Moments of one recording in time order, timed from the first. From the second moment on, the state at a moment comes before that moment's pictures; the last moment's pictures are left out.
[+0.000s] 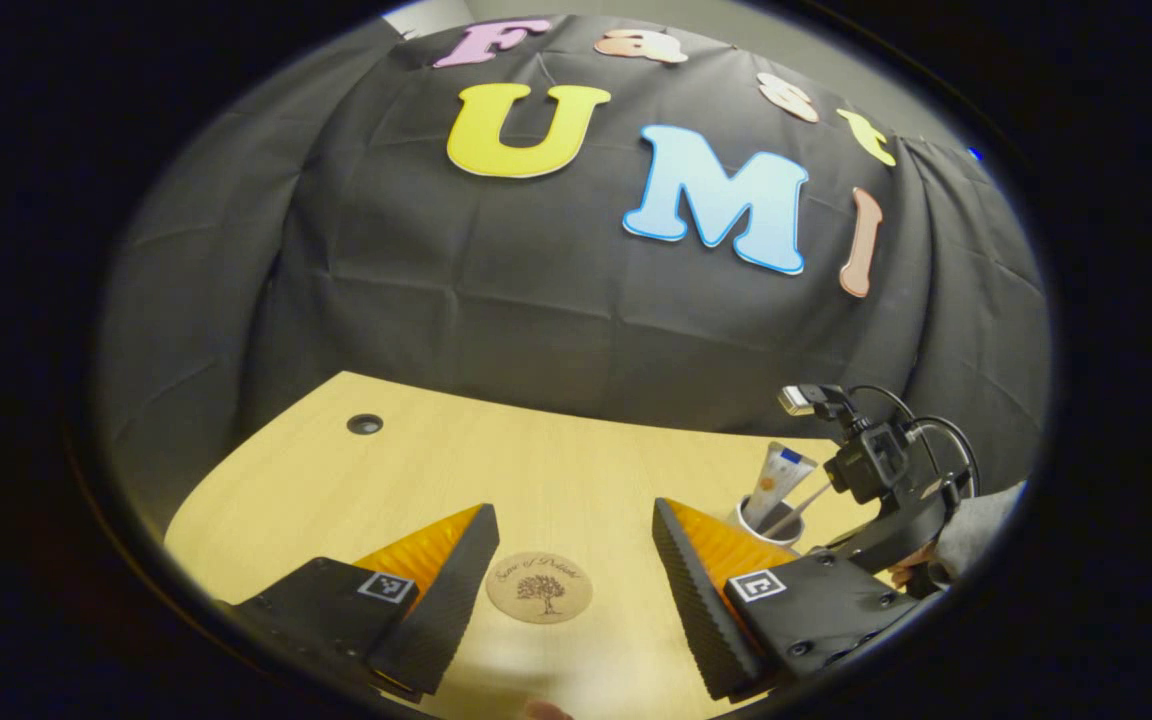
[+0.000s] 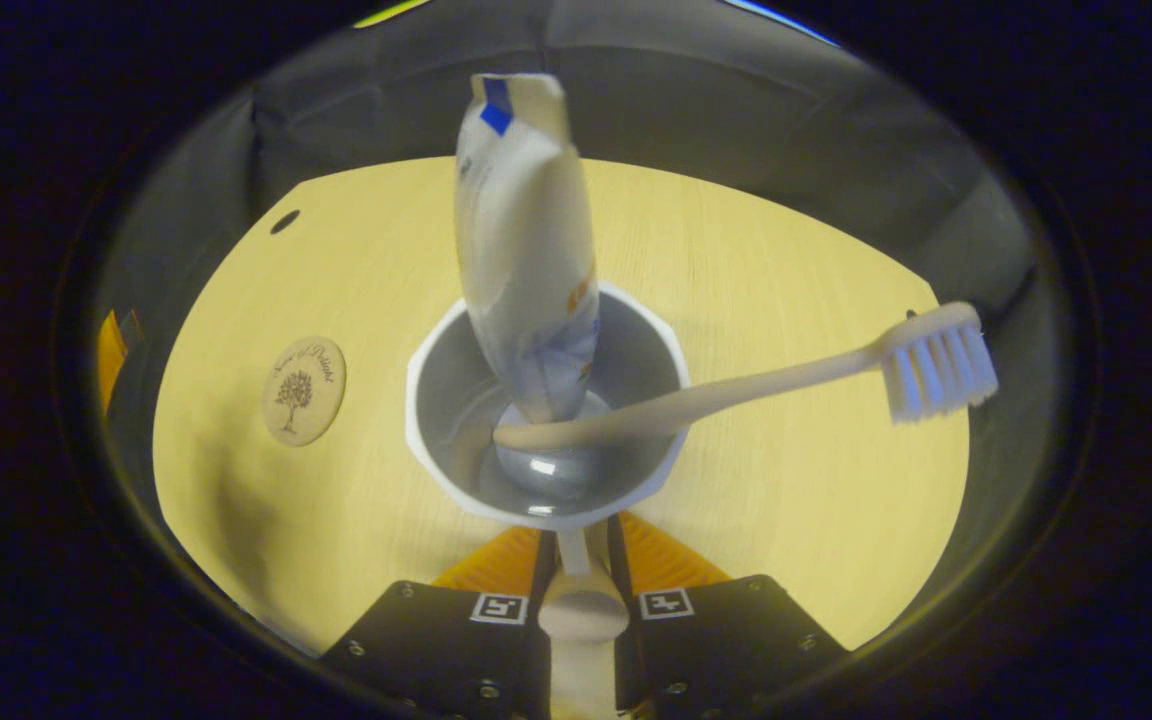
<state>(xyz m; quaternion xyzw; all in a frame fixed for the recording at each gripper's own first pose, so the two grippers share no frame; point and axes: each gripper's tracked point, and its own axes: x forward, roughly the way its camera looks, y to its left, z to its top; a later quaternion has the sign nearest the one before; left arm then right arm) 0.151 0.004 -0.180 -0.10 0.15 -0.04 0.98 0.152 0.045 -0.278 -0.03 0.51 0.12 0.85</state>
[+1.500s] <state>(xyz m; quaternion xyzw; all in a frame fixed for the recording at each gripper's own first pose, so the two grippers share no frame) 0.112 0.093 -0.182 -0.12 0.15 0.03 0.98 0.164 0.184 -0.226 -0.04 0.43 0.22 0.87</state>
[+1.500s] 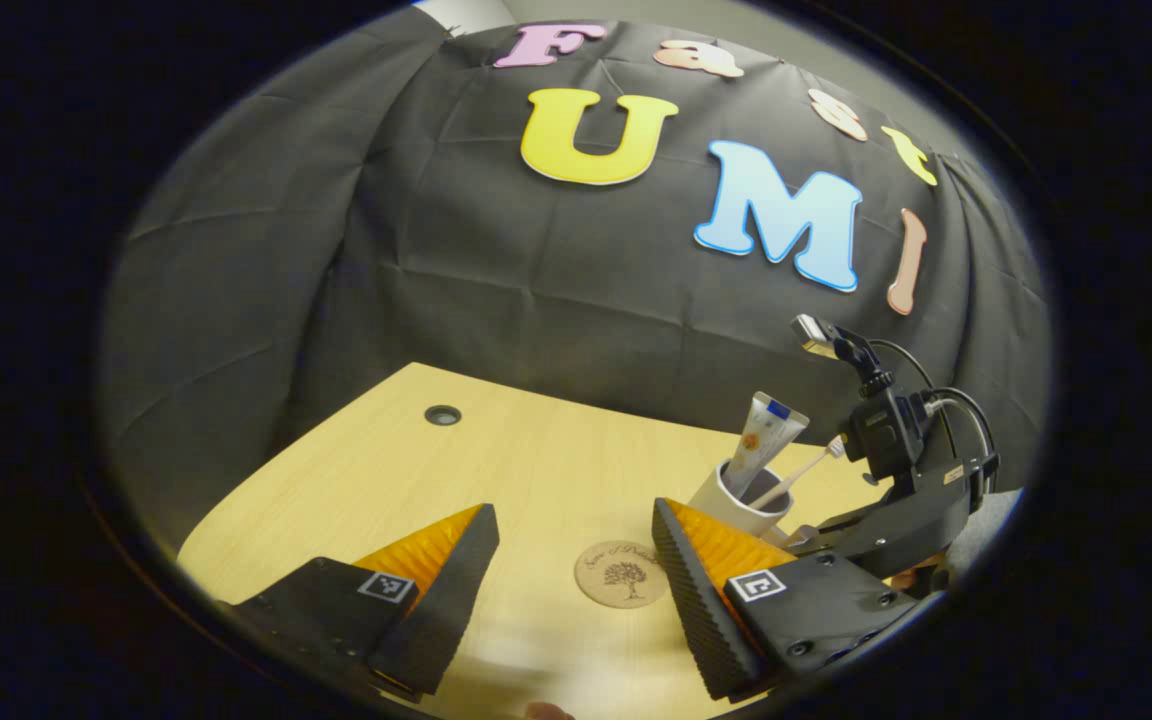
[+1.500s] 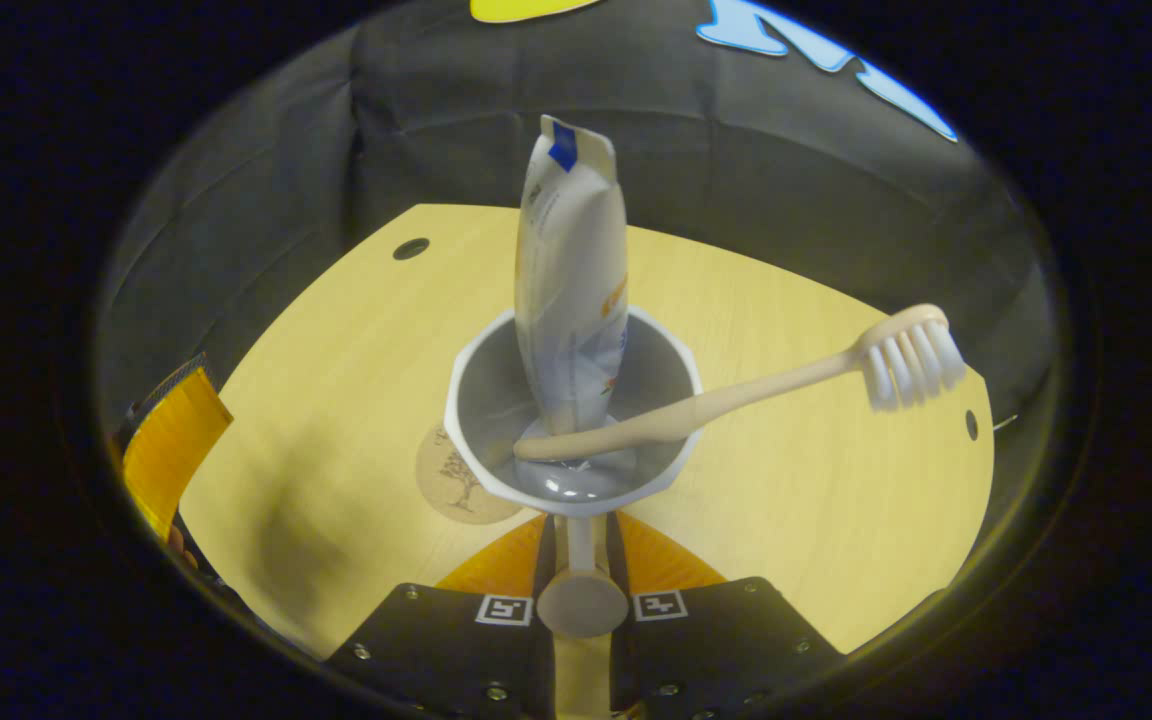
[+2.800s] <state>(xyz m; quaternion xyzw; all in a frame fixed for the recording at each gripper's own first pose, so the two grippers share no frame) 0.071 0.135 -0.169 -0.13 0.14 0.08 0.98 0.175 0.186 -0.219 -0.07 0.44 0.23 0.86</state>
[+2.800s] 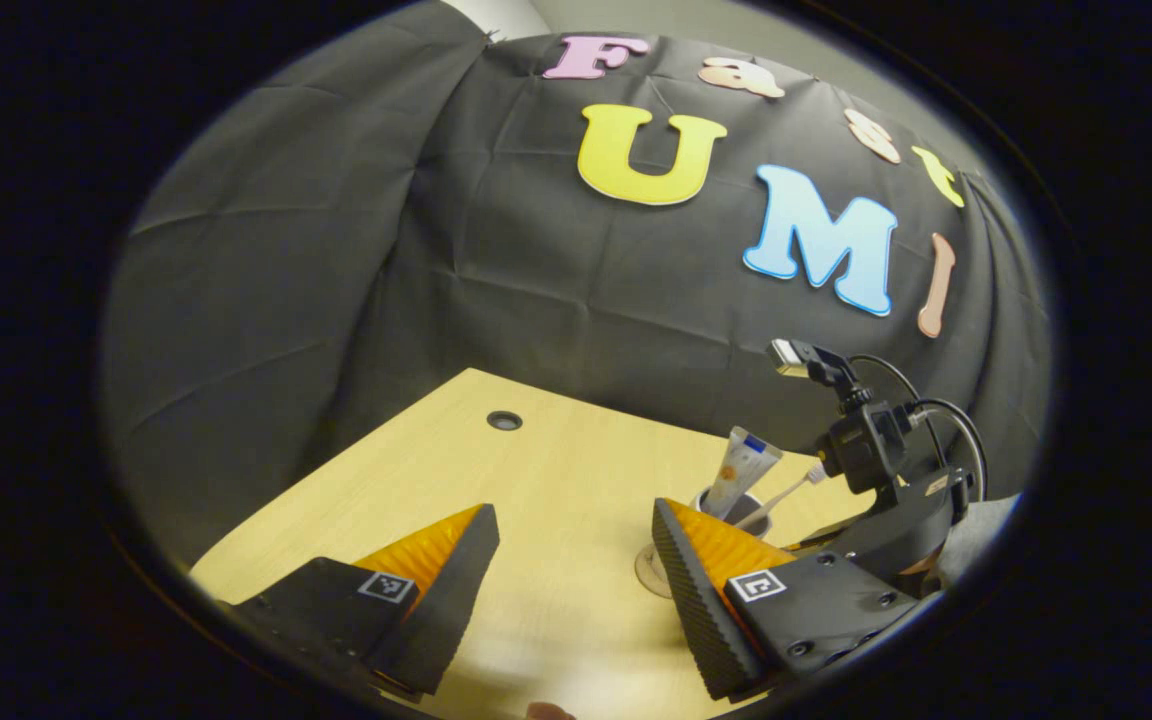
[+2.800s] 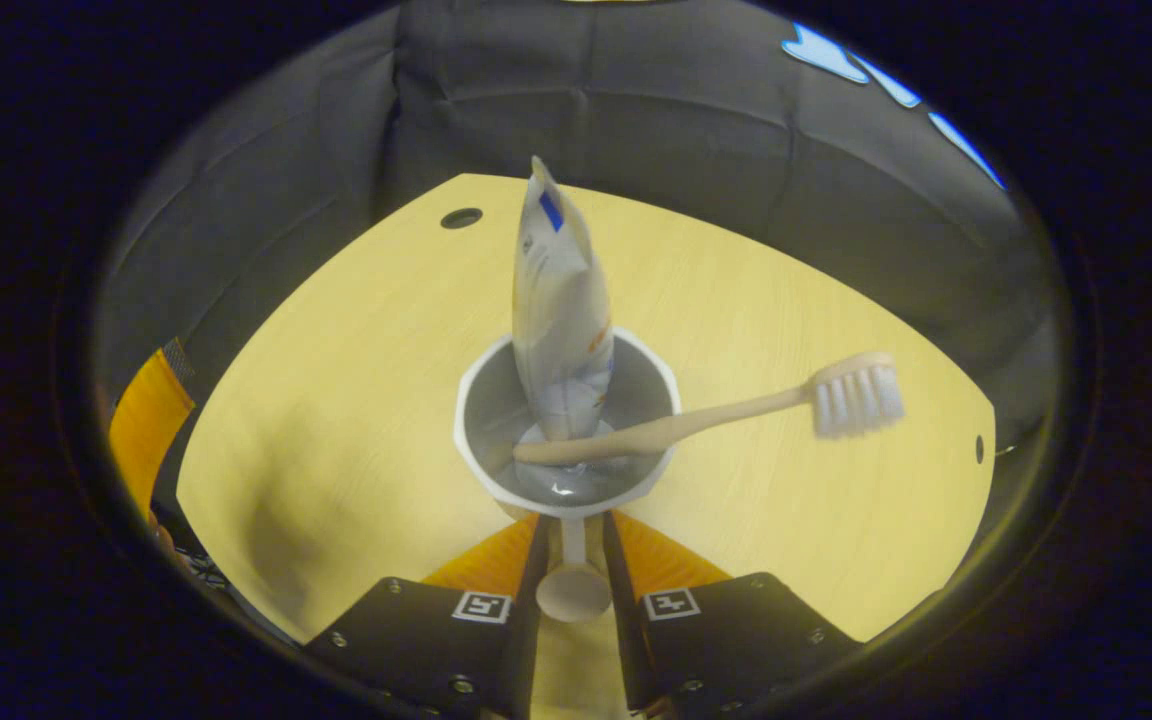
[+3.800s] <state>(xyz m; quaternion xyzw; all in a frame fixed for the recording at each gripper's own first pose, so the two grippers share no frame) 0.079 0.029 -0.102 -0.09 0.09 0.00 0.99 0.105 0.069 -0.085 -0.04 0.24 0.17 0.96</state>
